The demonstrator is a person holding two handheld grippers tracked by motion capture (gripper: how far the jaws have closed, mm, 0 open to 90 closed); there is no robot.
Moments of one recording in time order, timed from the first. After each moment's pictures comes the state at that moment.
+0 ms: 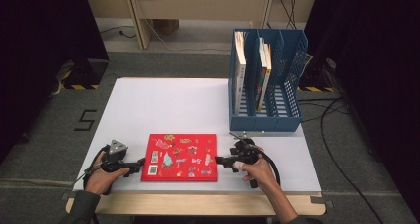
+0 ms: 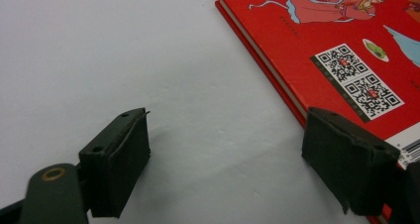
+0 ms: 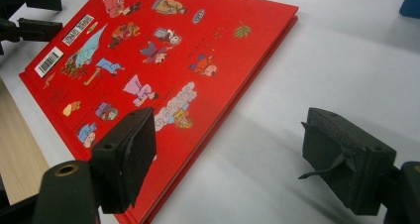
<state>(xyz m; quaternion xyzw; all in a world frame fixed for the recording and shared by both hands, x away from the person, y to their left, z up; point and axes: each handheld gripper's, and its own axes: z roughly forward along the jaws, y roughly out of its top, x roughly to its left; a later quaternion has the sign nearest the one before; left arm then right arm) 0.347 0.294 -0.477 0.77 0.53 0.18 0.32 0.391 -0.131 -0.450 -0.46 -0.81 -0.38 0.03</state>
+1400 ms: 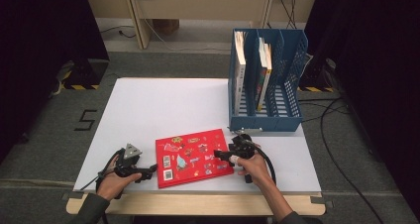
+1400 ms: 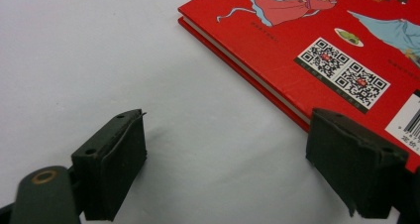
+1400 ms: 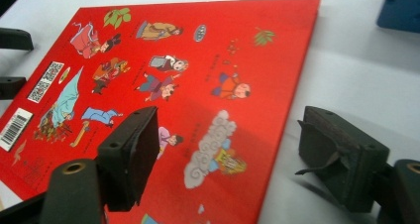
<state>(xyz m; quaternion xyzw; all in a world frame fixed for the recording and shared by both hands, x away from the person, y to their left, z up) 0.337 0.253 -0.475 0.79 0.49 0.16 0.32 0.409 -0.122 -0.465 -0.49 -0.79 -0.38 0.01</state>
